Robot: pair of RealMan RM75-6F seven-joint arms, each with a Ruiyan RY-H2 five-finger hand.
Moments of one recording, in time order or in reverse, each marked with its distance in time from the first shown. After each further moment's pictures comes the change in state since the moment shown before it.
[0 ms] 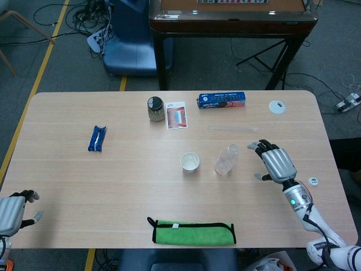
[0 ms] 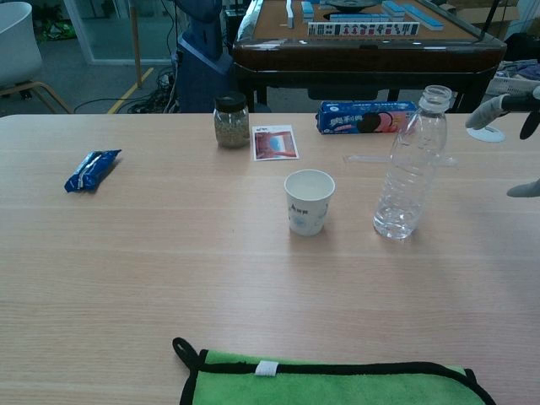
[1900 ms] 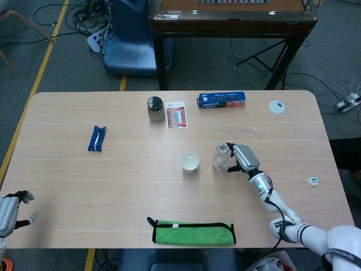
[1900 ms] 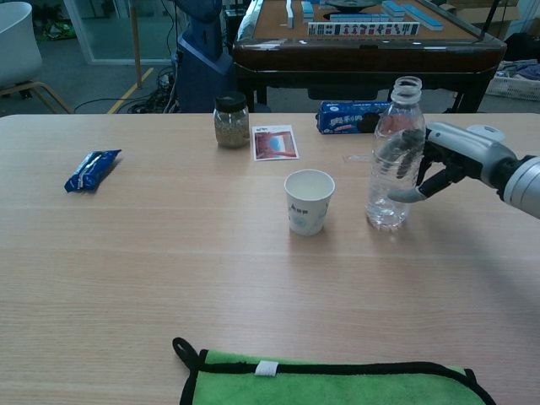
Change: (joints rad) left arm 0.008 0.019 -0.006 0.003 -0.029 -0.013 -0.046; right arm 0.178 -0.410 0.046 0.505 -0.038 -0.169 0.656
